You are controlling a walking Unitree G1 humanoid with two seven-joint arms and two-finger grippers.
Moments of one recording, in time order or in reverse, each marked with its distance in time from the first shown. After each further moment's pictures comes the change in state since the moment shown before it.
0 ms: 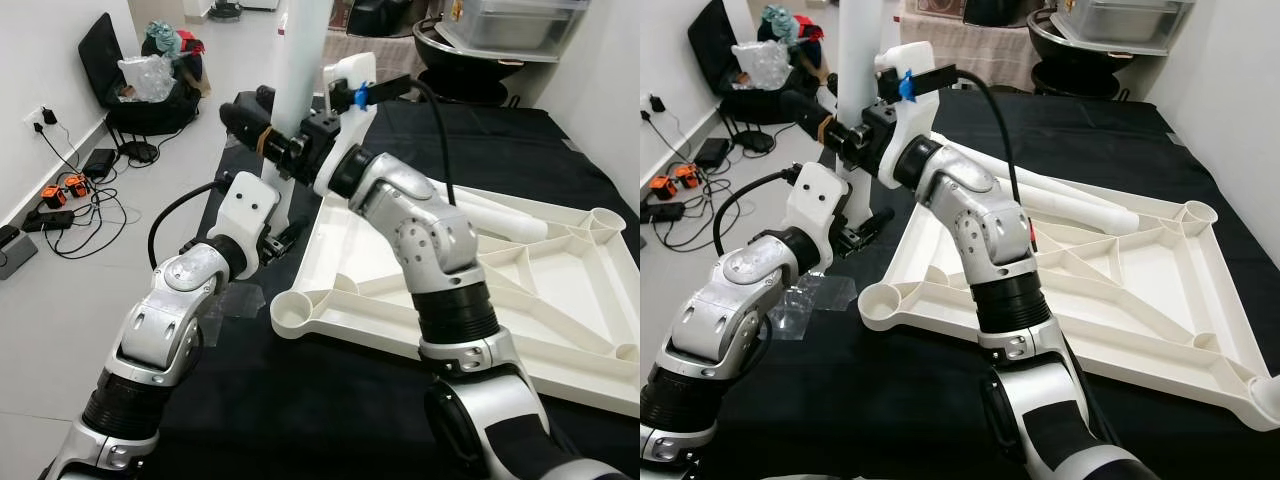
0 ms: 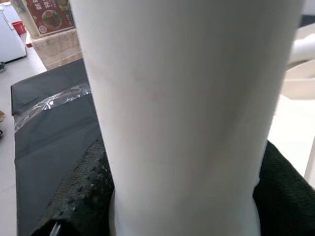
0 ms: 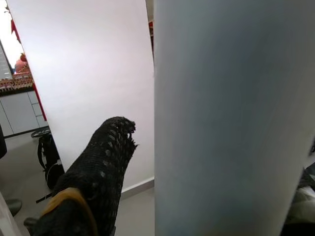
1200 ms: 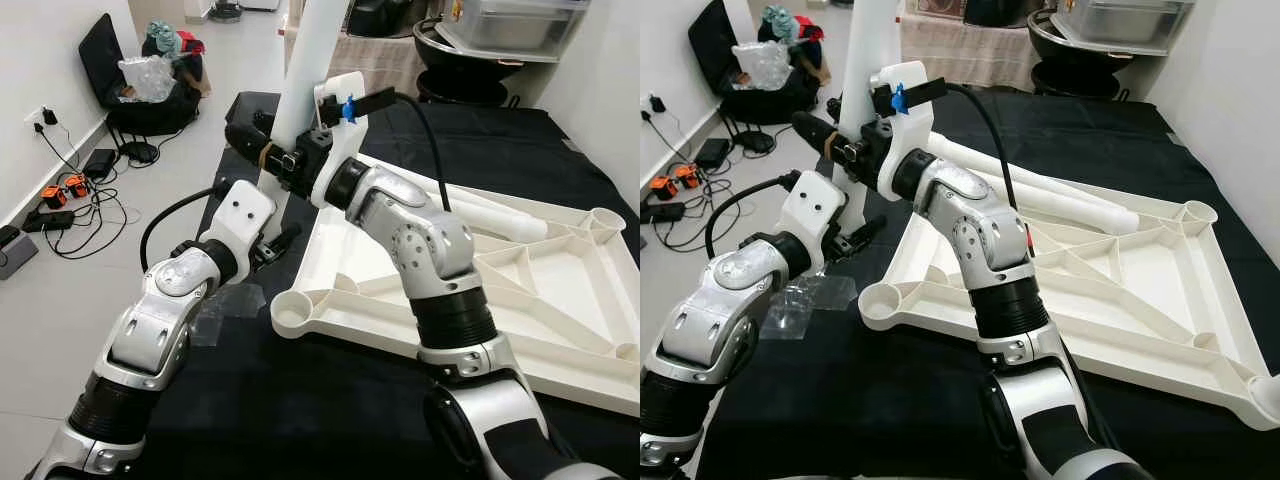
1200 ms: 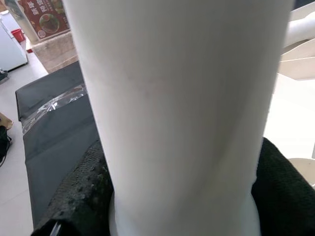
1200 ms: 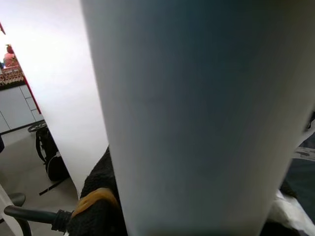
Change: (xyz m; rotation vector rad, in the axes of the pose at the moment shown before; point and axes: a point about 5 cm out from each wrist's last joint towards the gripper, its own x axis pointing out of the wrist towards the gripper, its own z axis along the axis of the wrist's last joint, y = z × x) left arm -0.005 0.002 -0.006 0.073 0.013 -0.021; right arm -0.001 -0.002 -0.011 0.047 0.066 -0.041
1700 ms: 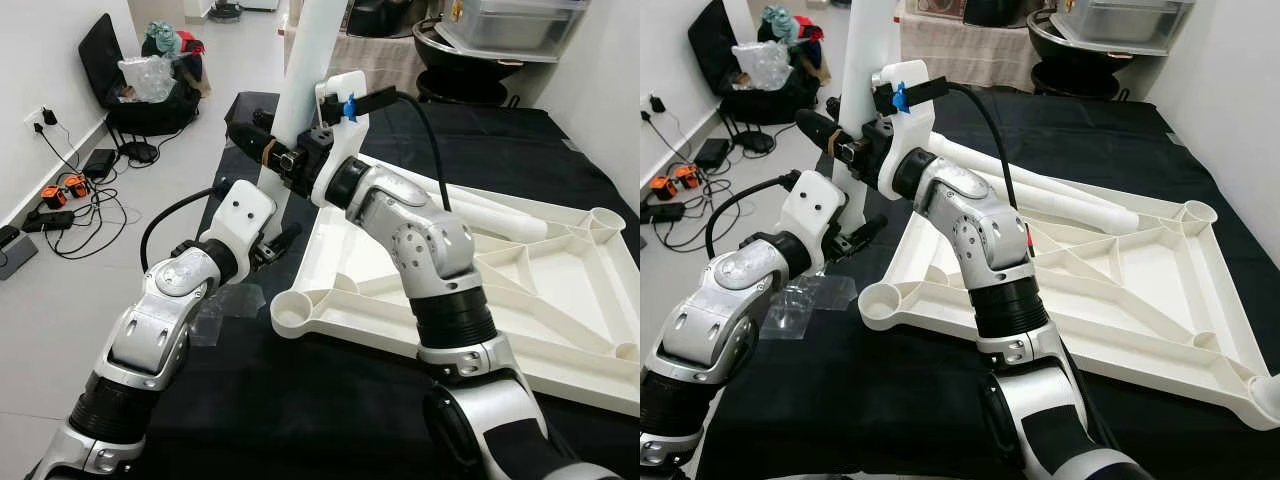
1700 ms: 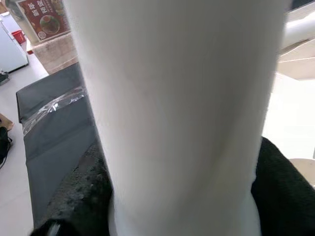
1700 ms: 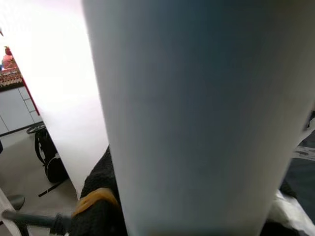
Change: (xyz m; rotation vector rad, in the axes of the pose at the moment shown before) left arm 0.001 -0.002 0.000 0.011 0.001 -0.009; right arm 0.001 0.000 0.000 0.007 -0.004 -0.008
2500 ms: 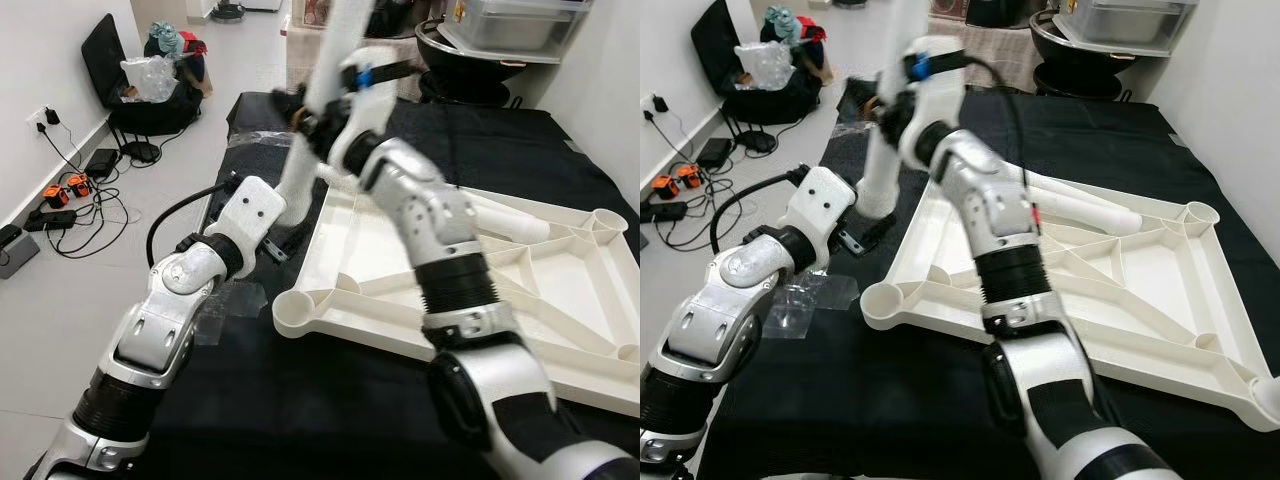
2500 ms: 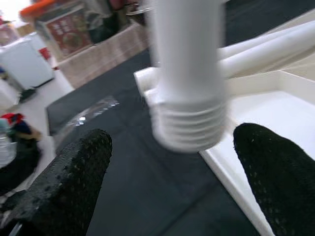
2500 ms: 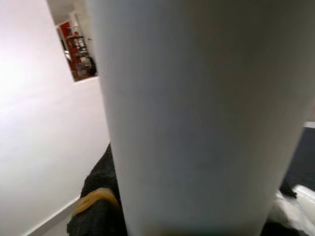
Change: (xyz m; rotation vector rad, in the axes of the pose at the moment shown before) left arm -0.004 0.015 0.011 0.087 -0.023 0.144; right arm -0.007 -0.056 0.022 -0.063 -0.065 -0.326
